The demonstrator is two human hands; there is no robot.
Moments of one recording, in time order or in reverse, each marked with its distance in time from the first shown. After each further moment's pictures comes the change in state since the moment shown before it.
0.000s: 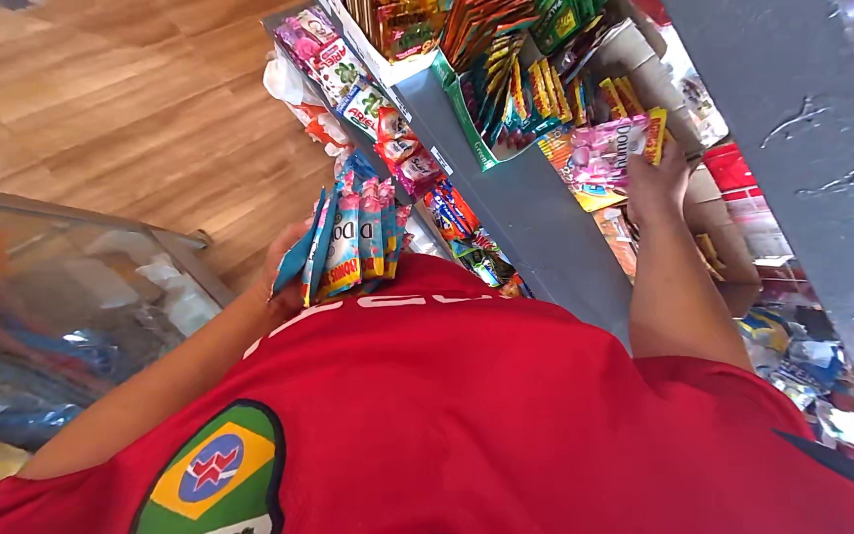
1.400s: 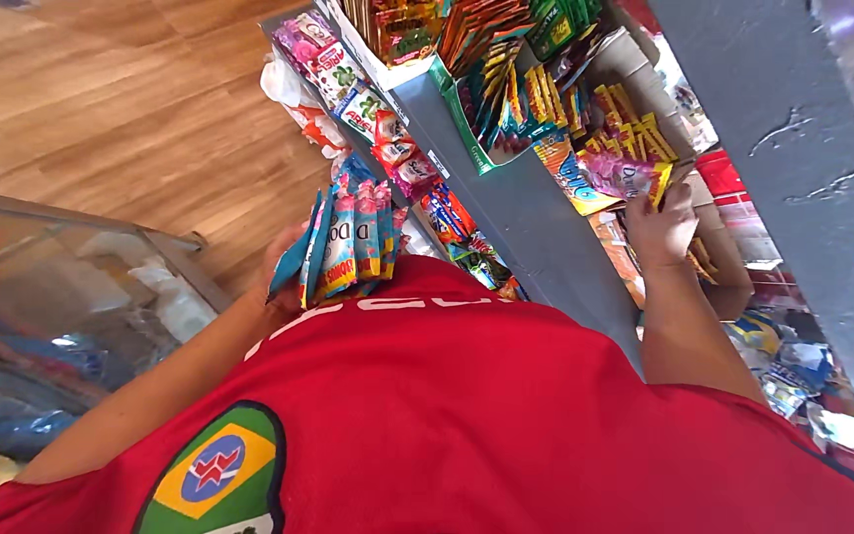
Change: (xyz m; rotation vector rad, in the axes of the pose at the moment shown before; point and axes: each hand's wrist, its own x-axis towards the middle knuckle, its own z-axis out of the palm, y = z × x) left_hand 0.001 -0.001 0.002 -0.031 -0.059 0.019; right_hand -0.053 0.018 -0.030 -0.545 0.126 -0.344
